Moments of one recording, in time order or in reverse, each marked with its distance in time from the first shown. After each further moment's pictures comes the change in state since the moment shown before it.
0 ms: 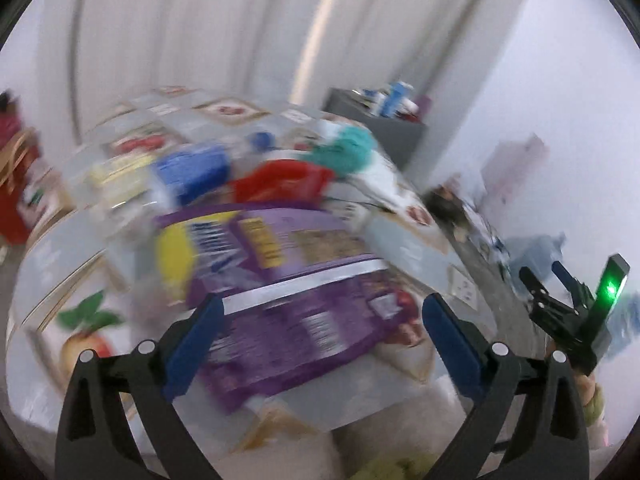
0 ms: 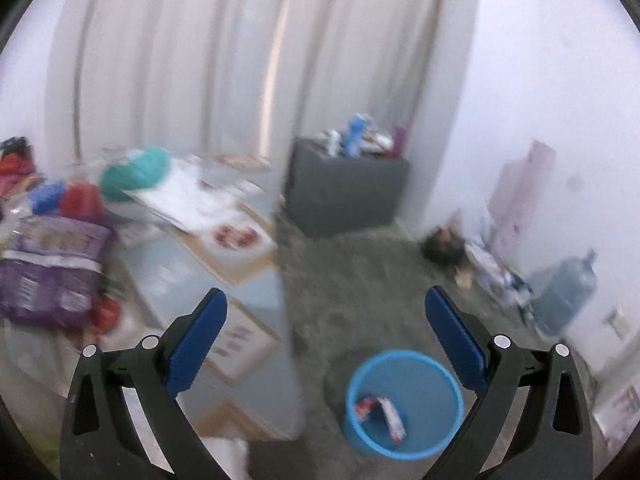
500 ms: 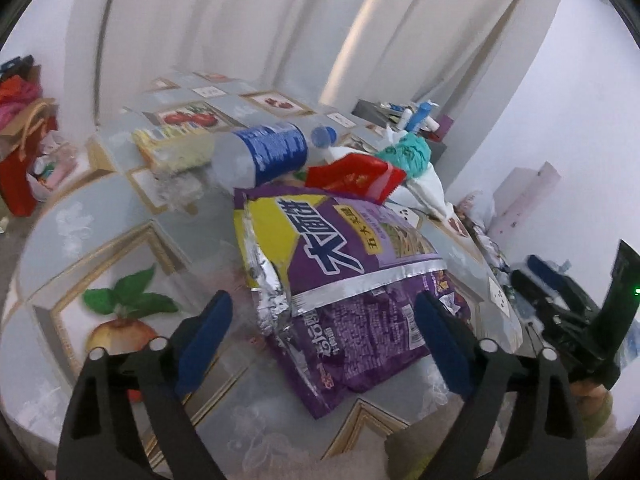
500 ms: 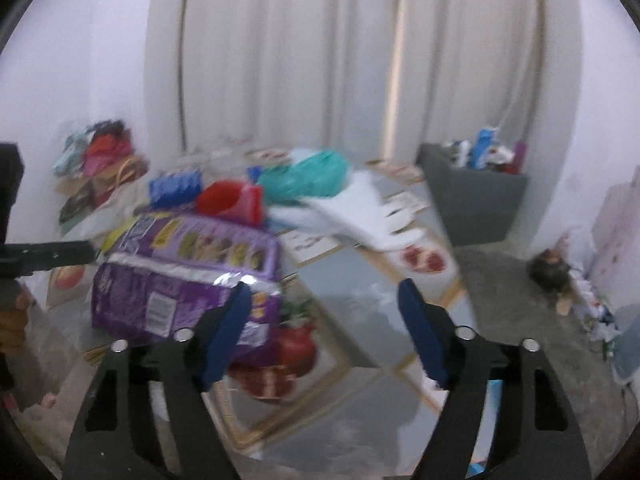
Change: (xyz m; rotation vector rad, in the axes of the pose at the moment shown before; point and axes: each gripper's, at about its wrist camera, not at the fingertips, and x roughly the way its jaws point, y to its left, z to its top) left arm 0.014 0.069 -0.018 -0.067 -0.017 -0.030; right arm 0.007 0.111 0.011 -0.101 0.089 0.392
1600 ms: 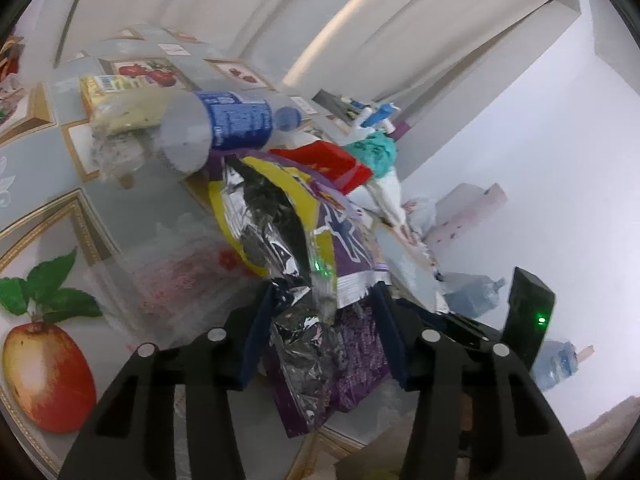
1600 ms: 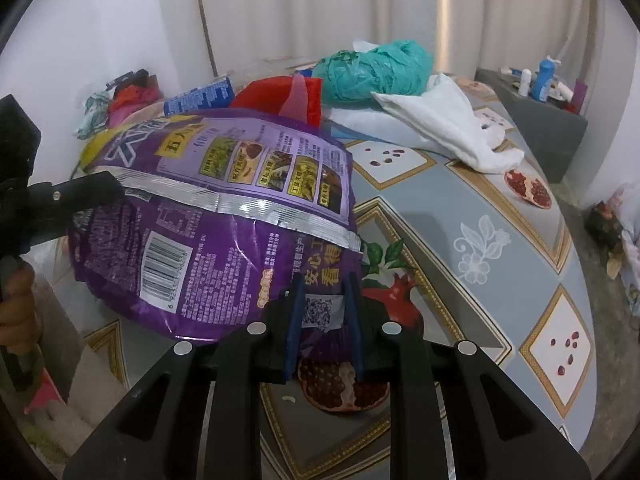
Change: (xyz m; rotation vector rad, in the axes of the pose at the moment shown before) left arm 0.025 0.015 0.003 -0.130 0.036 -0.273; right arm 0.050 0.037 -0.014 0.034 0.242 0.134
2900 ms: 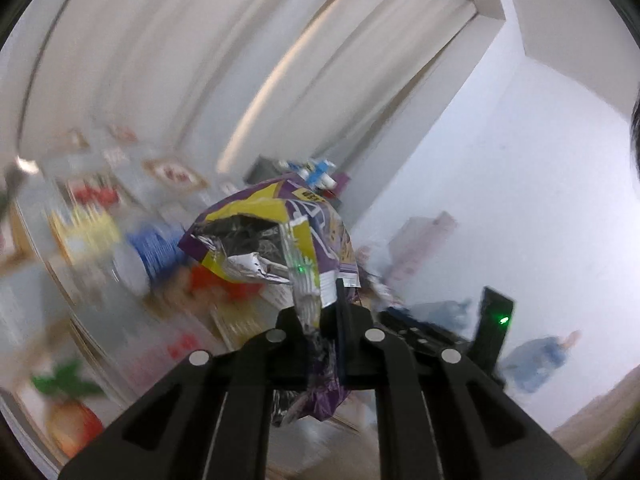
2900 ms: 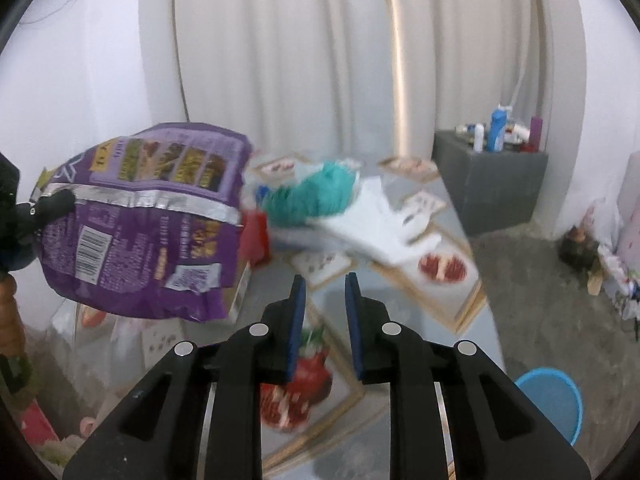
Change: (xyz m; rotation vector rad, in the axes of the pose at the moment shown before) left arm -0.066 -0.071 0.046 0.196 -0.226 -0.086; right arm -0.078 -0.048 0.037 0.074 -0.284 -0.045
